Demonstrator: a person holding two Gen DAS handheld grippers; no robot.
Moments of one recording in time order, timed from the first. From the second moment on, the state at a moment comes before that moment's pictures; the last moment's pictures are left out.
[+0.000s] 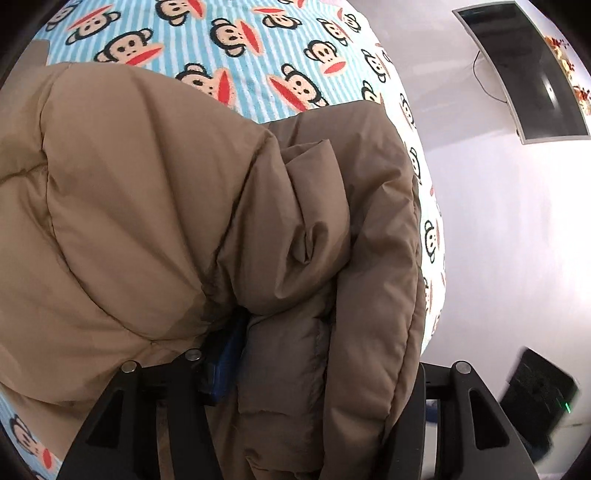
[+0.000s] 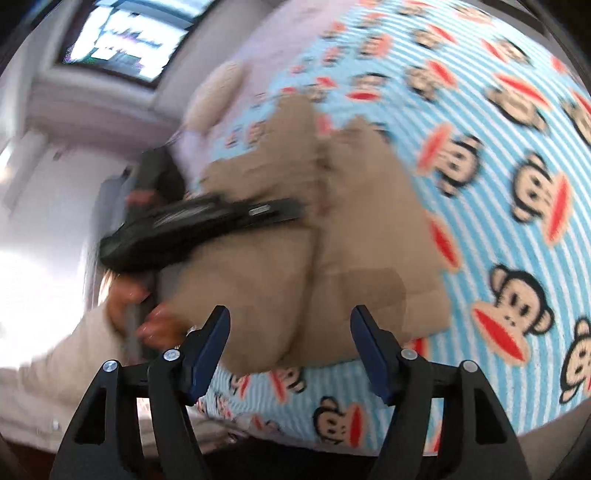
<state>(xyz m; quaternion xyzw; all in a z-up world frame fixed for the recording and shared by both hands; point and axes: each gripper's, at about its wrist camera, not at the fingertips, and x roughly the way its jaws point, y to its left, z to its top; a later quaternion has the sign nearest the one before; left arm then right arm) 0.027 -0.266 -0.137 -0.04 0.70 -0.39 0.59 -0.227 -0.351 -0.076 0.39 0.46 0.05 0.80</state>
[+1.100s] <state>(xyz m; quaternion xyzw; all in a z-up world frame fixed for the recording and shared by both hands) 0.045 -0.280 -0.125 0.15 0.53 -0.25 0.80 -0.281 -0.407 -0.156 0.49 0.49 -0.14 0.71</state>
